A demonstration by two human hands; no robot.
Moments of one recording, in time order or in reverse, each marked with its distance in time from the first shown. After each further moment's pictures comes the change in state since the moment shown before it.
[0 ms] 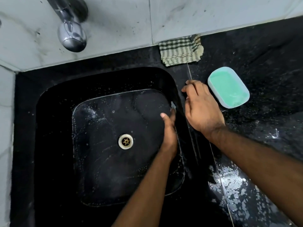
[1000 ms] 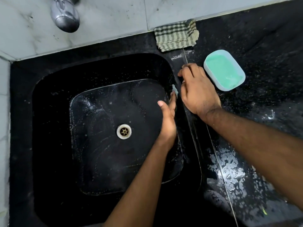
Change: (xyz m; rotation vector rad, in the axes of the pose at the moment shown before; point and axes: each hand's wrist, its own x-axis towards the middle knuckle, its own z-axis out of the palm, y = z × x) left_hand -0.026 0.017 0.007 0.111 0.020 0.024; right_hand -0.002 0.001 0.006 -0.011 0.053 0.003
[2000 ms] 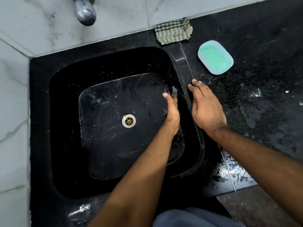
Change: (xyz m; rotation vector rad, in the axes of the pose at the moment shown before) left_hand -0.052 0.001 0.004 0.262 -0.029 -0.152; right_hand -0.114 -0.014 -0.002 0.024 -0.016 0.127
